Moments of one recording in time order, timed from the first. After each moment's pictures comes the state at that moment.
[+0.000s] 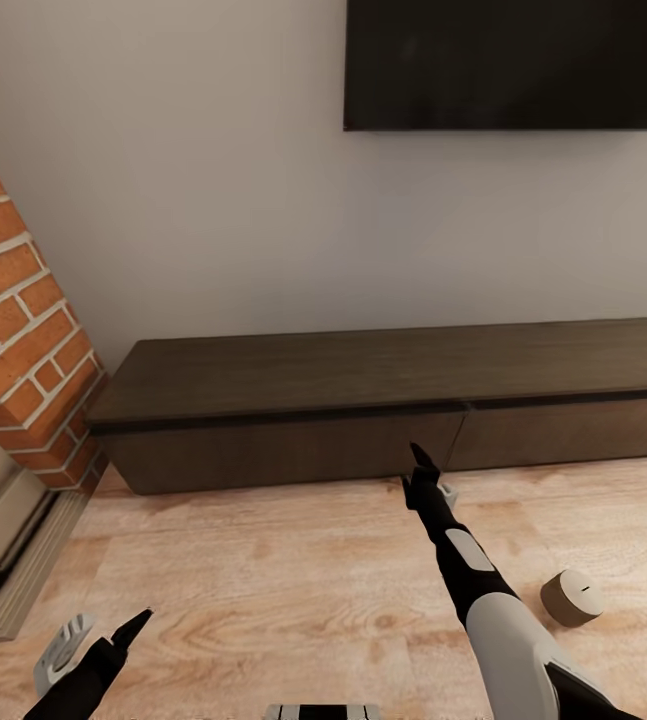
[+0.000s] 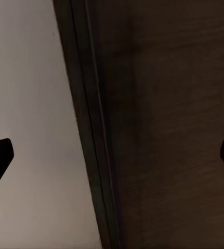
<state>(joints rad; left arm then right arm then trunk) 0.19 0.06 0.31 -1.60 1.01 0.53 0.02 -0.76 0.14 -0.51 -0.45 -1.08 0.22 0.48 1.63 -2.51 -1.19</state>
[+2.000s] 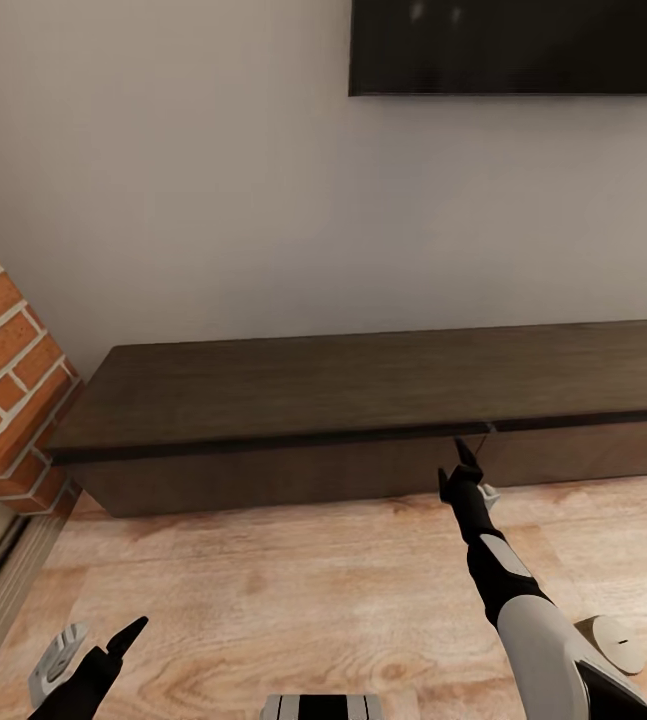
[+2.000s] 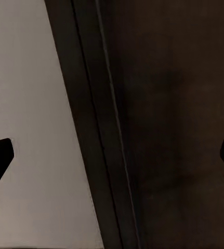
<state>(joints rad) 0.19 0.05 0.34 -1.57 1.00 0.54 -0.04 -0.76 0.04 -0.54 -0.42 -1.22 0.23 0.63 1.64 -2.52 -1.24</state>
